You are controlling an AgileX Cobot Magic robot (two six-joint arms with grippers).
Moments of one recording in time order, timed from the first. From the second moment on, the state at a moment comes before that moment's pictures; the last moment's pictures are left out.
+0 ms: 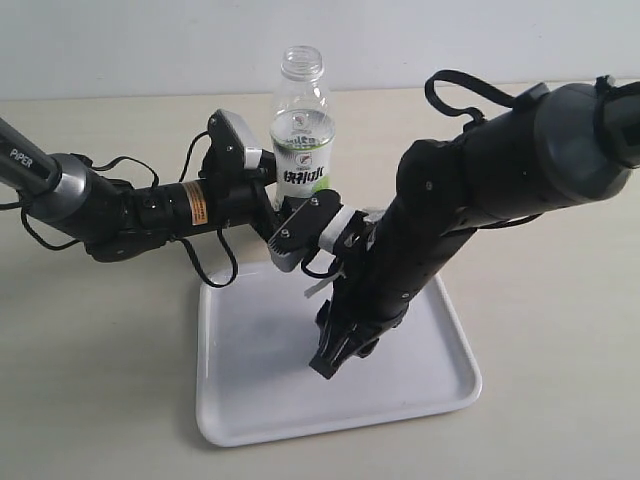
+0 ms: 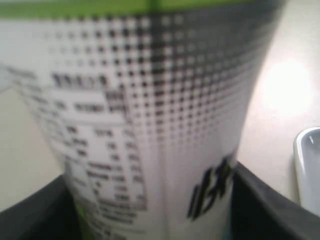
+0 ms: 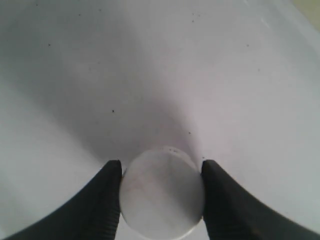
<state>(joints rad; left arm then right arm) -0.37 2.39 -1.18 0.87 -1.05 -0.24 0.56 1.90 -0.97 0.38 0.47 -0.61</state>
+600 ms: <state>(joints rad) -0.37 2.39 -1.18 0.87 -1.05 -0.24 0.56 1.91 -0.96 0.38 0.43 -0.62</state>
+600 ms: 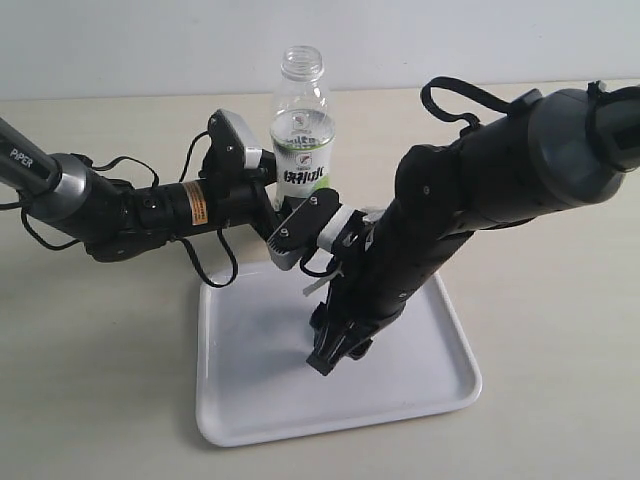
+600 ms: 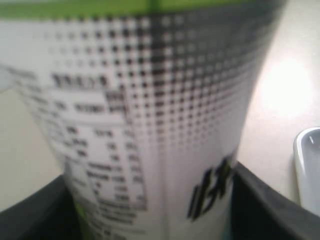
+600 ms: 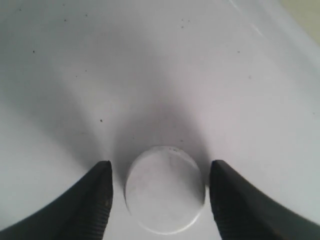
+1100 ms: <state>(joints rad) -0.37 2.39 -1.18 0.86 -1.05 -0.24 0.56 1.67 -0.96 0.38 0.45 -0.50</state>
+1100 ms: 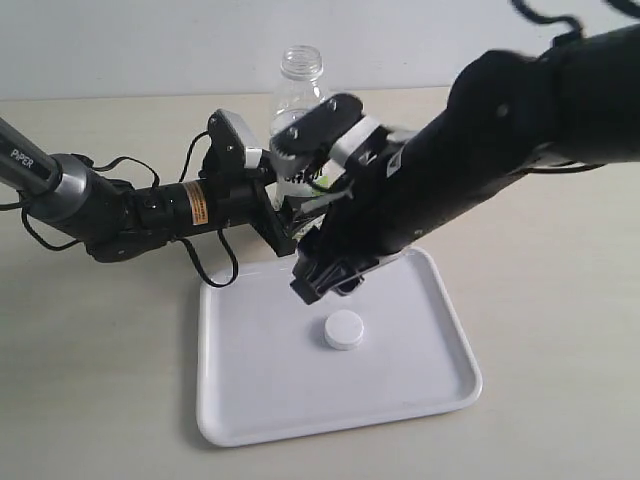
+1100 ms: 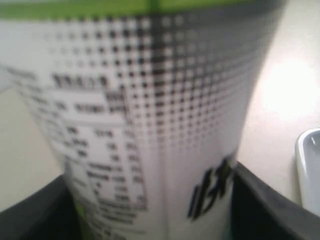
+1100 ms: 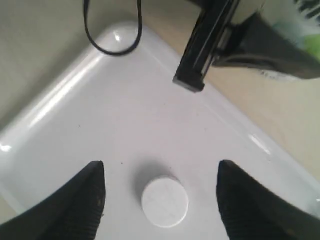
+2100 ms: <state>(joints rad) -0.36 2.36 -1.18 0.83 -1.07 -0.30 0.56 0.47 -0.96 -0.16 1.15 -0.03</state>
